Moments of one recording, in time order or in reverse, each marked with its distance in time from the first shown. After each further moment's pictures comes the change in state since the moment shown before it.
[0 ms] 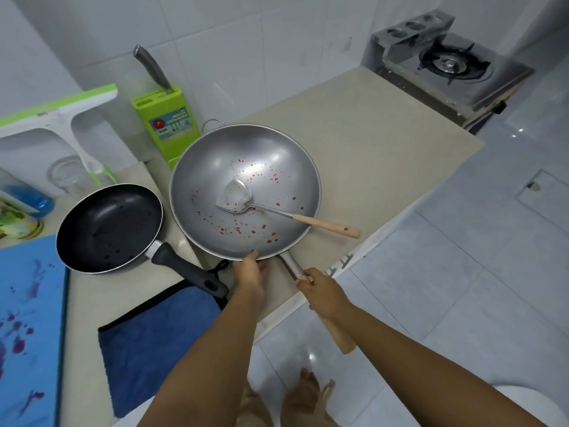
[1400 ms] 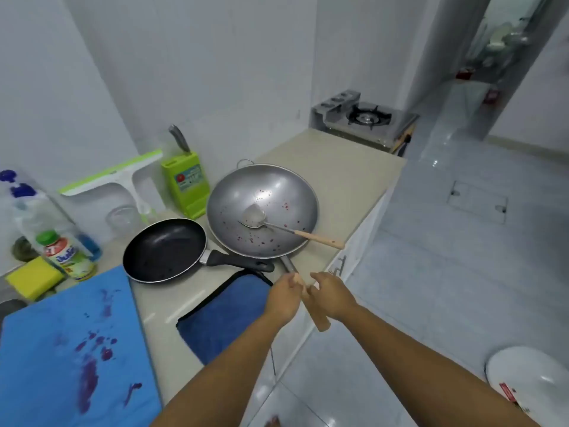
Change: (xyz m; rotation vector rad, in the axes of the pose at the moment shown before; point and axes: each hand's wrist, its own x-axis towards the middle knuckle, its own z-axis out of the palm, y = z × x) left_hand -0.148 0.042 -0.126 1.198 -0.624 0.528; right_hand -0.119 -0.045 0.097 -0.218 0.385 -0.055
